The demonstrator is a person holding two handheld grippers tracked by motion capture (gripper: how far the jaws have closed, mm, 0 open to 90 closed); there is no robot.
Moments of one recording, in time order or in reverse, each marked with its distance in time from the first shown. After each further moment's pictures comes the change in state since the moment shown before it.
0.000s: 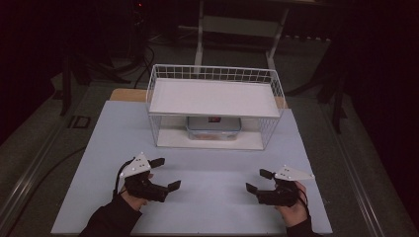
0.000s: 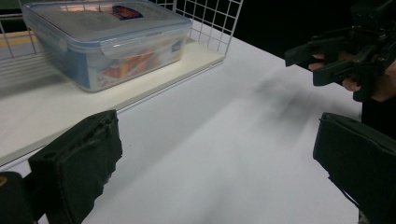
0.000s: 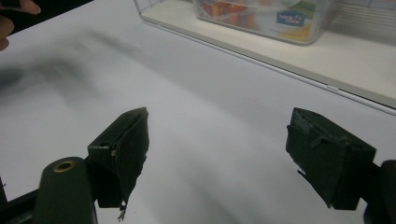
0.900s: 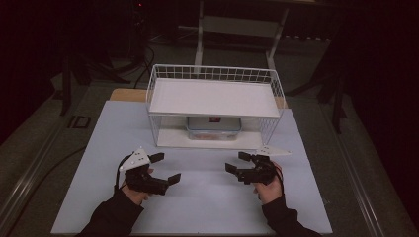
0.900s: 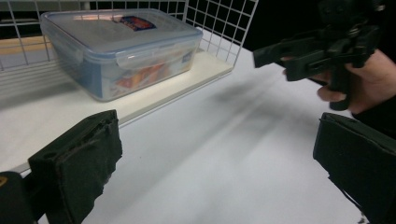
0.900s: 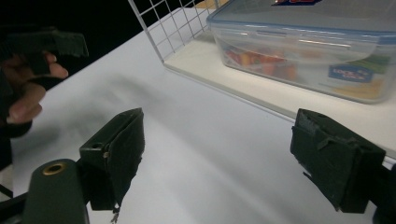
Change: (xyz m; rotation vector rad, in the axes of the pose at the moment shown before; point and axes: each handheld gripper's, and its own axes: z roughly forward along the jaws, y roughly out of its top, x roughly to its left) left arm 0.008 0.007 0.002 -0.021 0.021 -0.029; right arm 0.001 0.044 0.059 -0.055 0.124 0.098
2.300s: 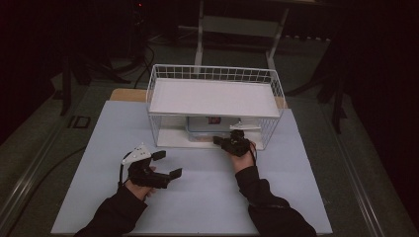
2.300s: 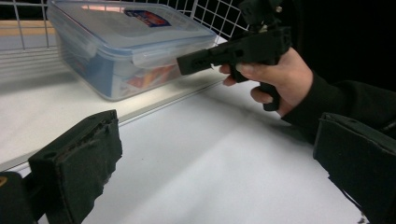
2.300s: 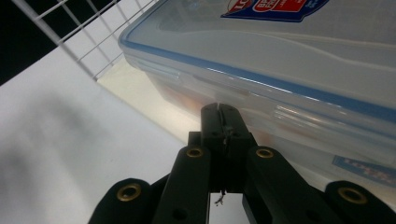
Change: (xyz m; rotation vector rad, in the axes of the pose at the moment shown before) left arm 0.015 -0.001 0.014 -0.005 -0.010 -0.079; right arm -0.042 0.037 0.106 0.076 -0.086 0.054
